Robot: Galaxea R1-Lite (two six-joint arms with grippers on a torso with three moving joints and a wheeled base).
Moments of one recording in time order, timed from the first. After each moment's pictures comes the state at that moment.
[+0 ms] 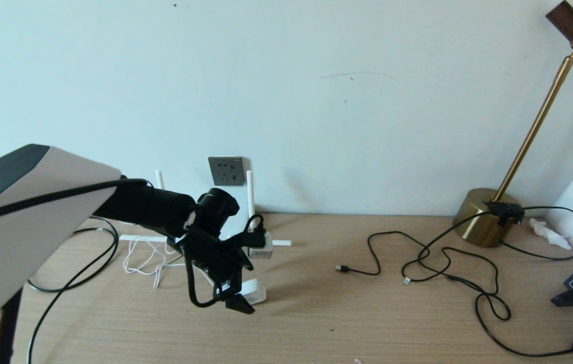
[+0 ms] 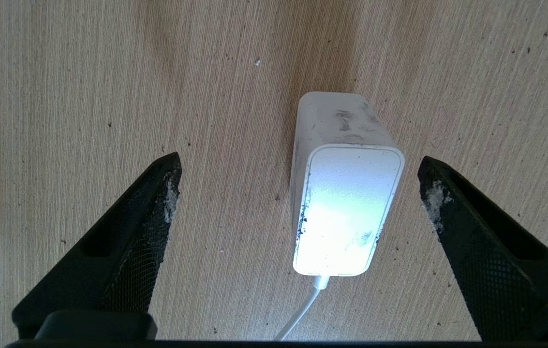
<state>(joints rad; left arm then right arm) -0.38 2.19 -1.45 0.44 -0.33 1.00 0.00 0.00 0.00 -0.01 -0.03 0.04</state>
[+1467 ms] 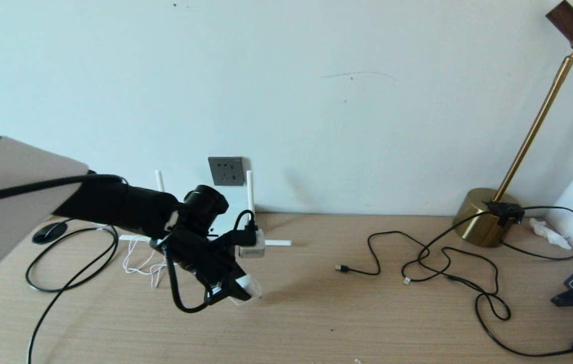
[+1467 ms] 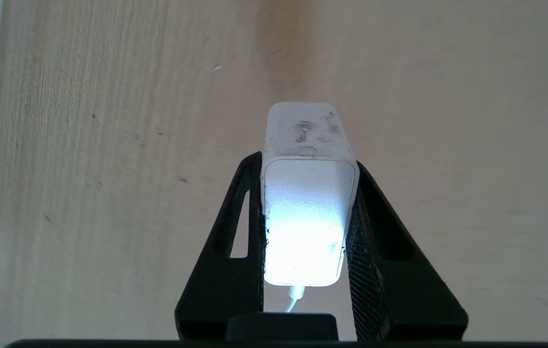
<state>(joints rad) -0.36 2.07 -1.33 0.41 -0.41 0.98 0.00 0.00 0.00 -0.01 -0.03 0.04</state>
